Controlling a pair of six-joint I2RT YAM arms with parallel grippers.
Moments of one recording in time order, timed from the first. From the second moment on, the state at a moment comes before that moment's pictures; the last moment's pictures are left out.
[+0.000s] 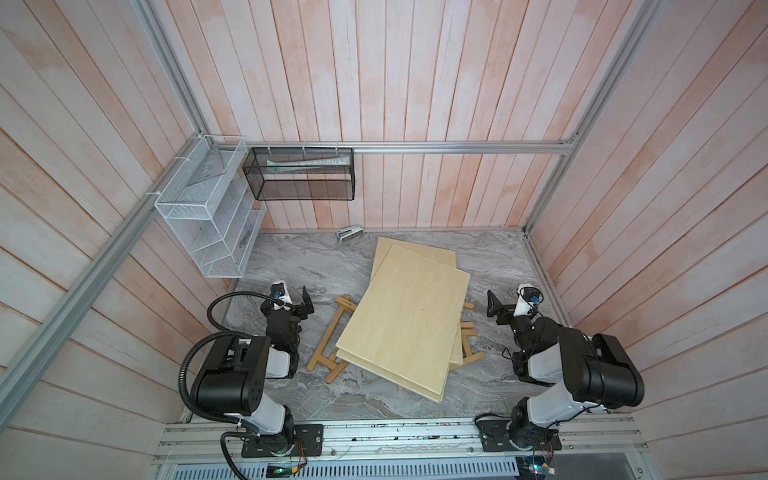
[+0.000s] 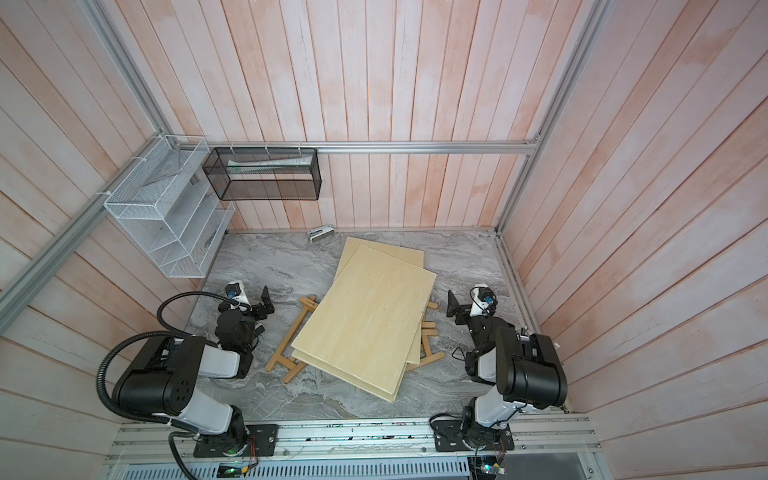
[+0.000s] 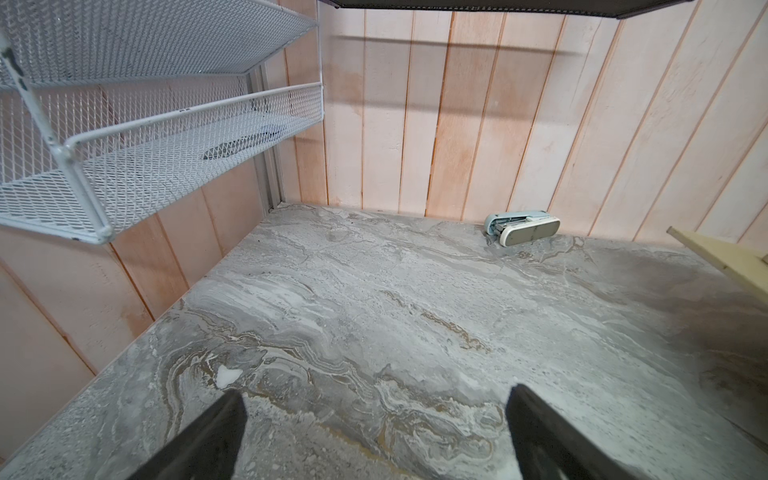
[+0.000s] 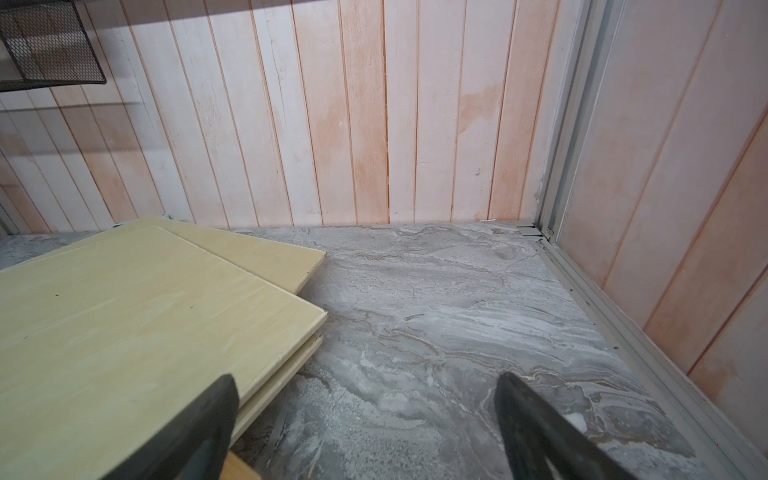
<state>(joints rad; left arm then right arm) -0.01 1.56 0.25 1.20 -0.19 -0.04 -0.18 1.58 0.16 1.41 -0.36 0.08</state>
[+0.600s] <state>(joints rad) -0.01 1.56 0.25 1.20 -0.19 -0.04 -0.10 1.58 0.17 1.36 -0.29 0.04</state>
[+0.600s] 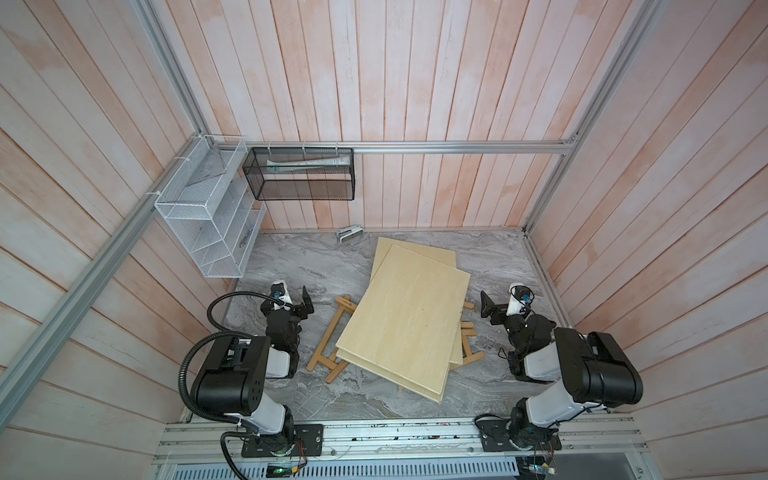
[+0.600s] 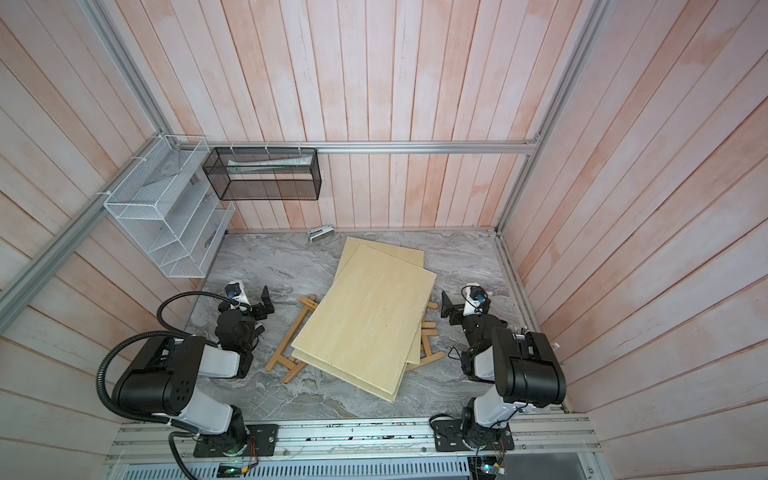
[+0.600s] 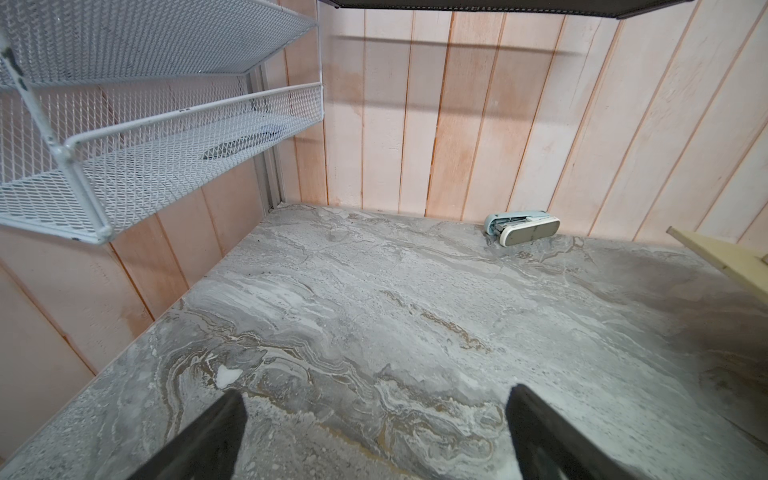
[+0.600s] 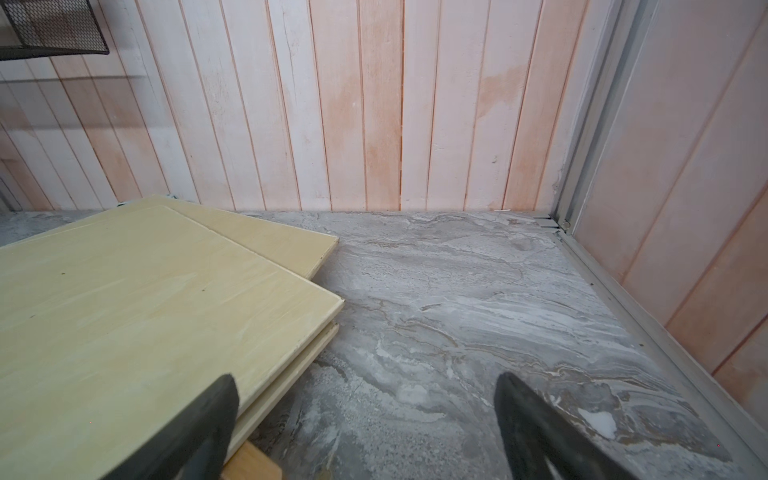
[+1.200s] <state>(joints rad) 0.07 1.56 0.25 1.20 -0.03 -0.05 -0.05 1.44 0.21 1.15 -0.15 0.02</state>
